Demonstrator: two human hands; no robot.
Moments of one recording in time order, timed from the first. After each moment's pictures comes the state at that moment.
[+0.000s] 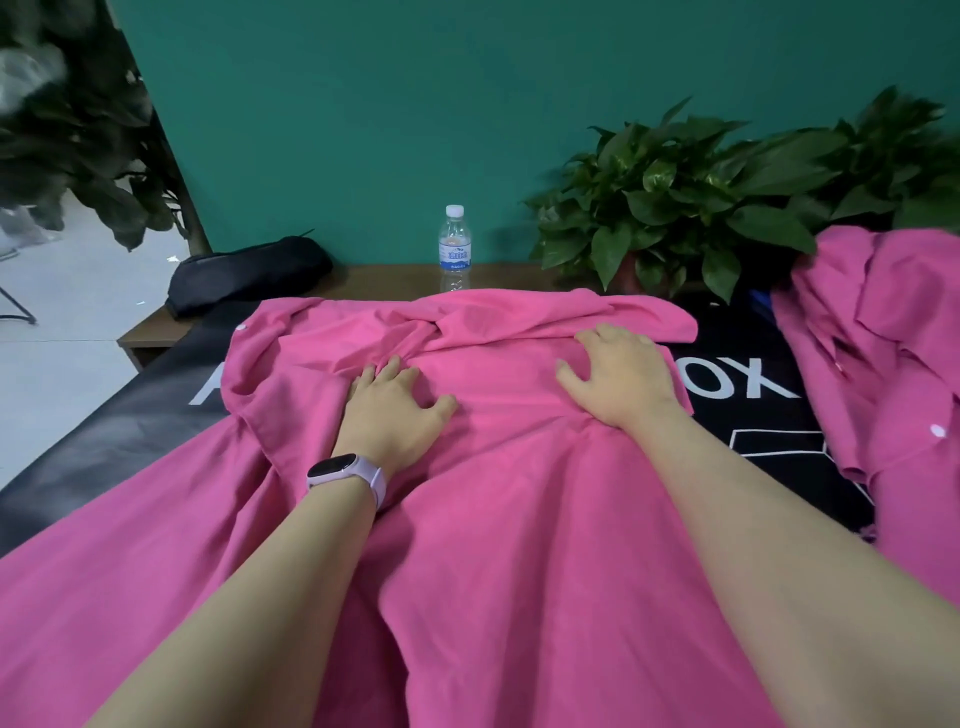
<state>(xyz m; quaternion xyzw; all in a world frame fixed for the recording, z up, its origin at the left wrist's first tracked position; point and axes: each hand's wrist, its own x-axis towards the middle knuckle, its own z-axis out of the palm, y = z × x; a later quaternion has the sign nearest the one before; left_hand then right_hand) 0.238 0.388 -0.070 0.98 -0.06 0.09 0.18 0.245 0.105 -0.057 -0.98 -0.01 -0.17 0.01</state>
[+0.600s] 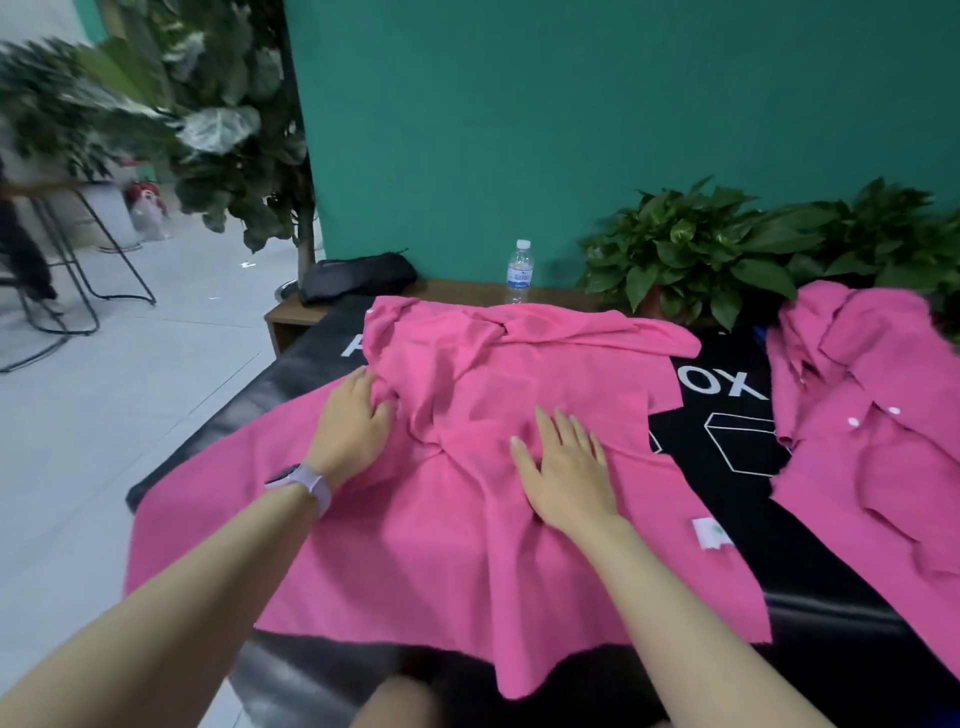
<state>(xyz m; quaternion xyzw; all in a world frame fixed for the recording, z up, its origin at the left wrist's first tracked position) 0.058 0.528 -0.041 0.94 -0.03 0.15 0.30 0.012 0.252 -0.061 -0.98 -0.02 -0.09 0.16</state>
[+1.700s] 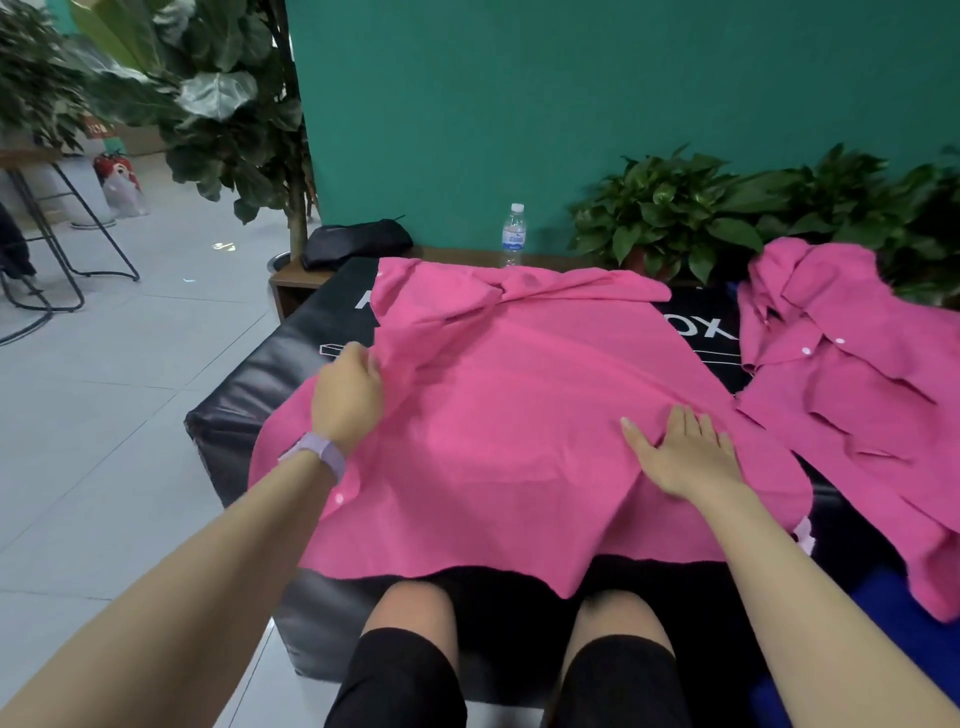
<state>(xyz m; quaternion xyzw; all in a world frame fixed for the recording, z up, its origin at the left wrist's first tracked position) -0.027 0.539 -0.043 0.91 0.07 0.22 0.34 -0.090 0.153 -0.060 -0.98 0.17 0.05 0.05</state>
